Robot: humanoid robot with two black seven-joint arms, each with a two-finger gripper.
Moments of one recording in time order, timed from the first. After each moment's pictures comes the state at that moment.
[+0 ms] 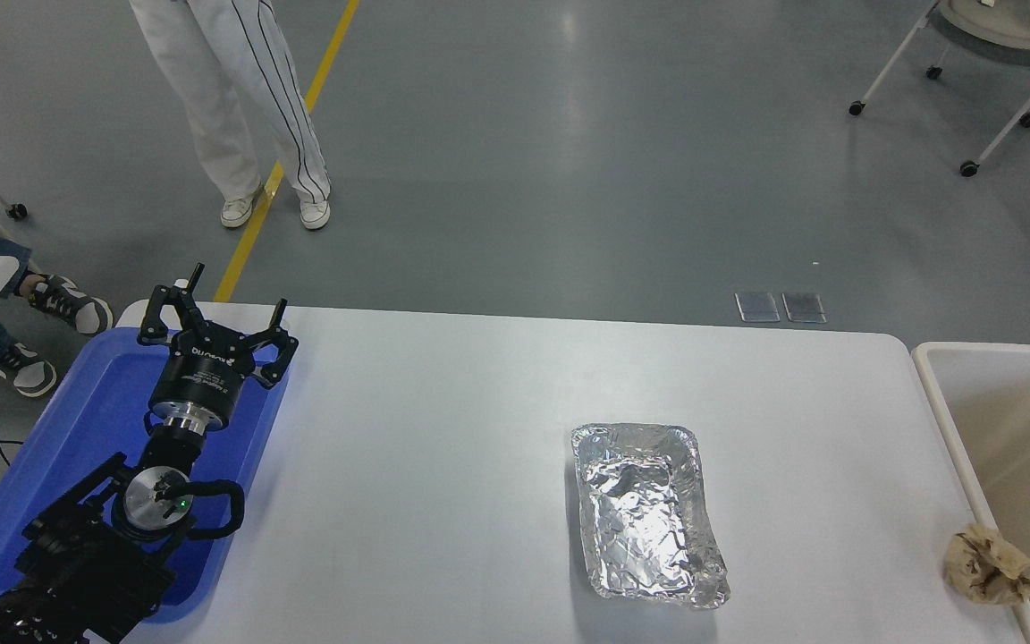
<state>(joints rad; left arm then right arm) -0.52 0.21 -0.98 -0.54 -0.09 -0.62 -0.36 0.74 -0.66 -0.68 0.20 -0.25 0.07 0.04</state>
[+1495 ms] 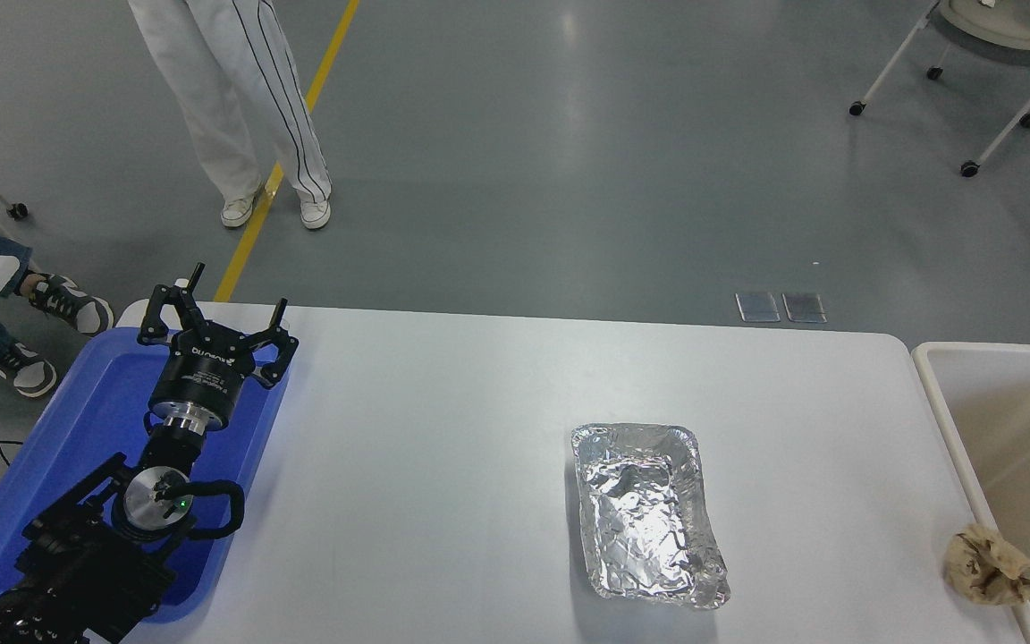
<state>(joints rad) -0.52 0.21 -0.98 -0.54 -0.09 -0.62 -0.36 0.70 -0.64 -0.67 0.23 -0.24 -0.02 0.04</state>
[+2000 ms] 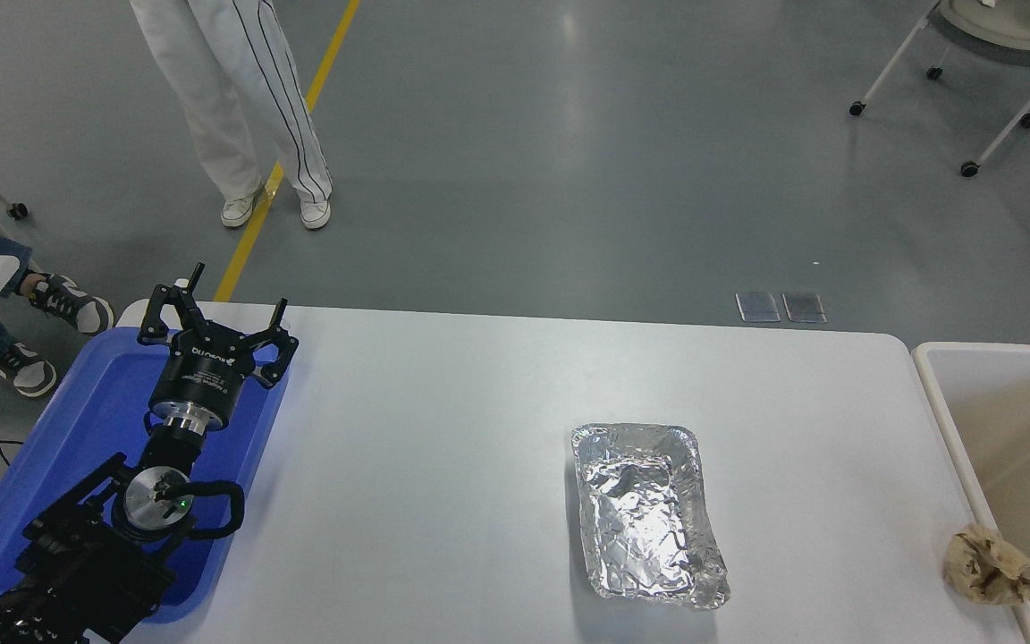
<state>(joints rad) -0.52 0.21 -0.98 -0.54 -0.09 -0.62 -0.36 0.68 -0.64 -0.66 0.25 -0.24 -0.04 0.04</state>
